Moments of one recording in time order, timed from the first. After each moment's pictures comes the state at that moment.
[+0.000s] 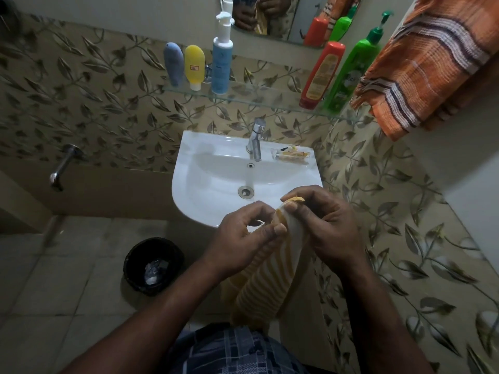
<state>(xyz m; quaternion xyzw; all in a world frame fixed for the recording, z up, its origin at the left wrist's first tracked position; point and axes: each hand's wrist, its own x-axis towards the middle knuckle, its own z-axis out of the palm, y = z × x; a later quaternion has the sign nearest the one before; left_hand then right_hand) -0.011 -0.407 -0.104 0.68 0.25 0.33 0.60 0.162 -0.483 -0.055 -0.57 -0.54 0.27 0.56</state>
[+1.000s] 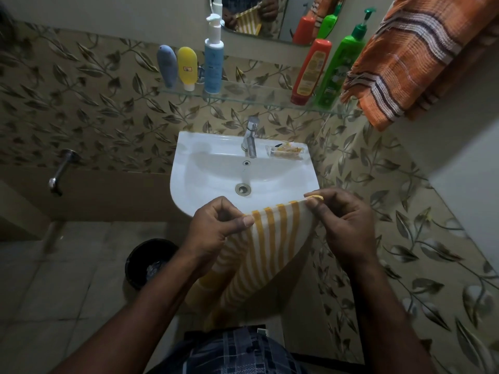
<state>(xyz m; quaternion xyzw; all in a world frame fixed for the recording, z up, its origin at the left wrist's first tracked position) -0.039 -0.399 -0.123 0.50 0.32 0.34 0.72 0.181 -0.519 -0.065 -0.65 -0.46 0.18 0.58</state>
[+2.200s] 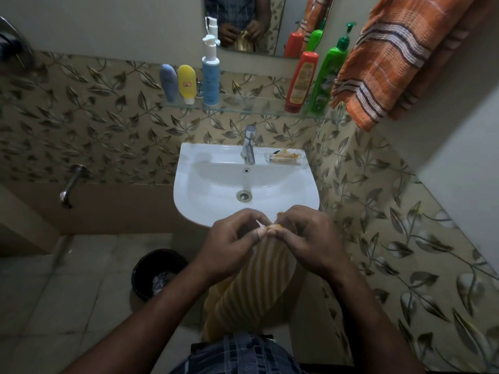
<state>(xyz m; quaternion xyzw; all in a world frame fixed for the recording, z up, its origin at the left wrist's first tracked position) -0.037 -0.433 -0.109 0.74 0.24 0.32 0.54 0.149 -0.529 -0.065 -0.70 -0.63 0.07 0.35</state>
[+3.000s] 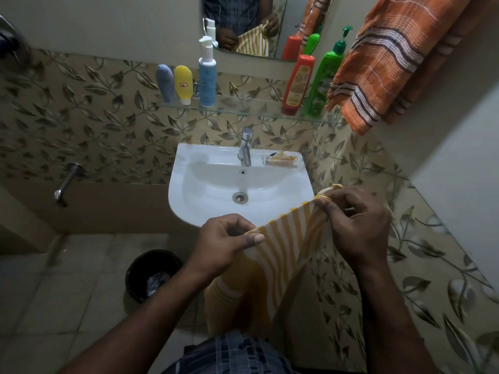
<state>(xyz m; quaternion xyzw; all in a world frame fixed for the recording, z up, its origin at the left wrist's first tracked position) -0.027 -0.438 -0.109 0.63 0.33 0.33 0.63 0.208 -0.548 -0.051 -0.71 -0.49 -0.06 0.50</state>
